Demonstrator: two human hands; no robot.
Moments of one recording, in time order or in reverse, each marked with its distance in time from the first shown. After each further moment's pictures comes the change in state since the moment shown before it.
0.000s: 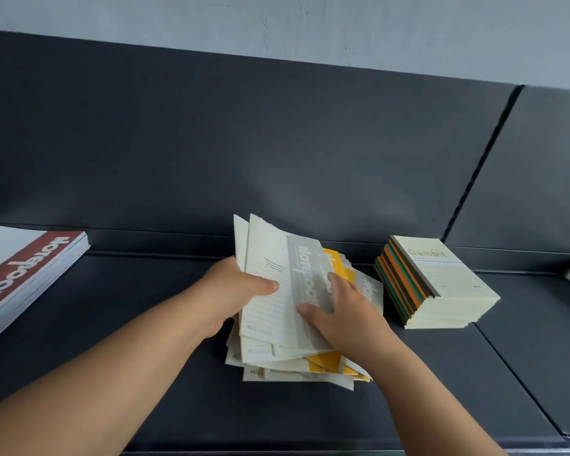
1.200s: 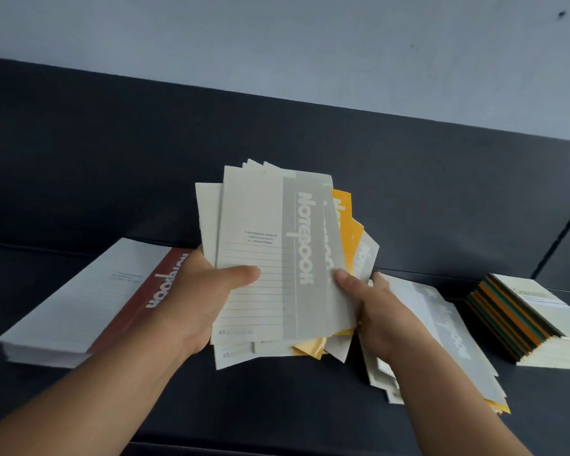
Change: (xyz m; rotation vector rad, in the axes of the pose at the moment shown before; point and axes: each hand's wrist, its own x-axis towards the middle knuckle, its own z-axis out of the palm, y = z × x) left_hand -0.069 -0.049 -0.208 -0.424 0.209 0.259; right_hand 0.011 -0.154 0.075 1.257 -0.072 0.050
